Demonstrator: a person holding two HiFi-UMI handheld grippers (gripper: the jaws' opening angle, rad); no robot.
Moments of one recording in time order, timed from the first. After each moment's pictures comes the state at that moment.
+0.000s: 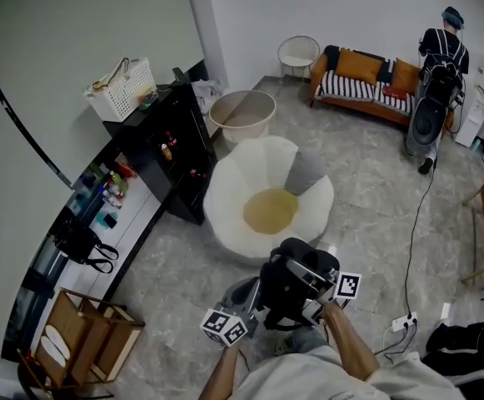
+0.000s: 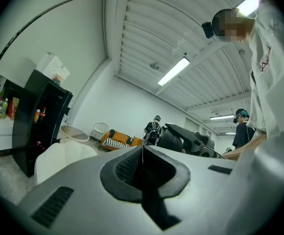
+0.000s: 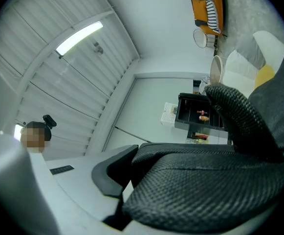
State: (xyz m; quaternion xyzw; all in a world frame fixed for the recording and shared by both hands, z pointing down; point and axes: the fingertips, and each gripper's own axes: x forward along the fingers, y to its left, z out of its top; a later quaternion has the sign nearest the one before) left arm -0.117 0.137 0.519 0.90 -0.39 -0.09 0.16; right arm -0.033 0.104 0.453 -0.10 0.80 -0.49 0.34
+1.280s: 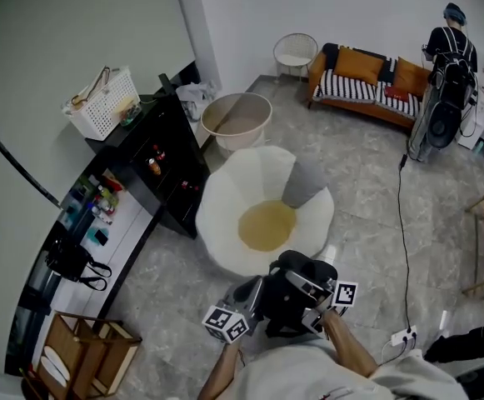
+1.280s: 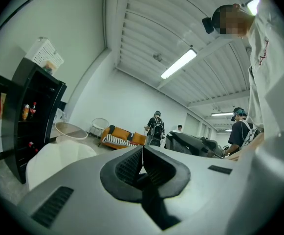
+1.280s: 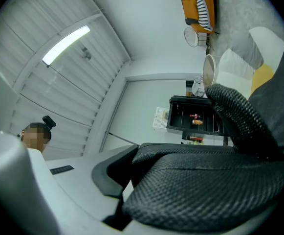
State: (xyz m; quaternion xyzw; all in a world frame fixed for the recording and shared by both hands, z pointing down) left arm -0.081 -0.017 0.539 0.91 -0.38 -0.06 0.18; right arm -0.005 -0.024 0.496 -0.10 0.78 -0.52 0.34
